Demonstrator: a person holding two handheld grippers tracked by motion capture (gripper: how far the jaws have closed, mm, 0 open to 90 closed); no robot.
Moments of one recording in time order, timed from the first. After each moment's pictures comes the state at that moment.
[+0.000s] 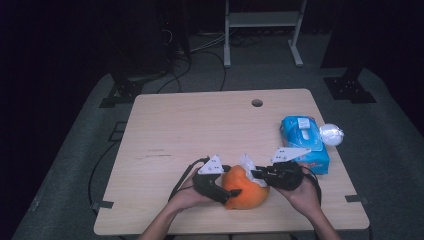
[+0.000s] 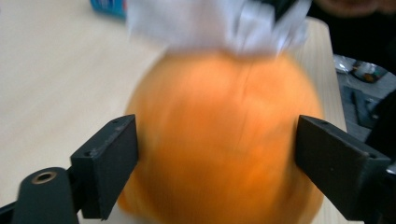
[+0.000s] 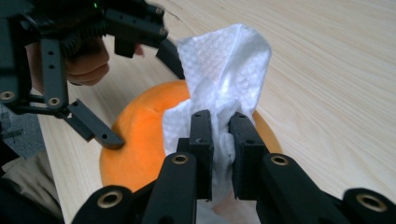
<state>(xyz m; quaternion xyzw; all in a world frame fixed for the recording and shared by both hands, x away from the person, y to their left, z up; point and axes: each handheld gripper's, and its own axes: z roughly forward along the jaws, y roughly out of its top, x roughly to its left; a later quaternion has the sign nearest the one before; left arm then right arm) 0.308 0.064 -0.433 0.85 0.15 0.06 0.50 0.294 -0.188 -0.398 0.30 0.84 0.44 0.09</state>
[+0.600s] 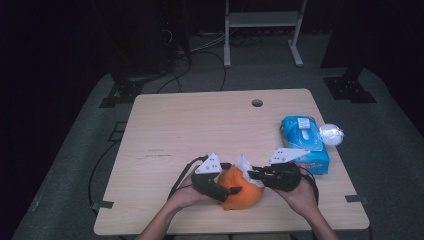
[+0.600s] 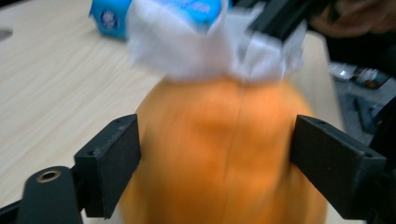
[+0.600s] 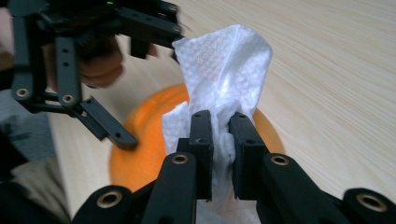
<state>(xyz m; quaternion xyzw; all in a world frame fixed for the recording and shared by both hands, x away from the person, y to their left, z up) 0.308 0.067 -0.429 0.85 0.14 0.07 0.51 0.291 -0.182 -0.394 0.28 0.83 0.47 0.08</state>
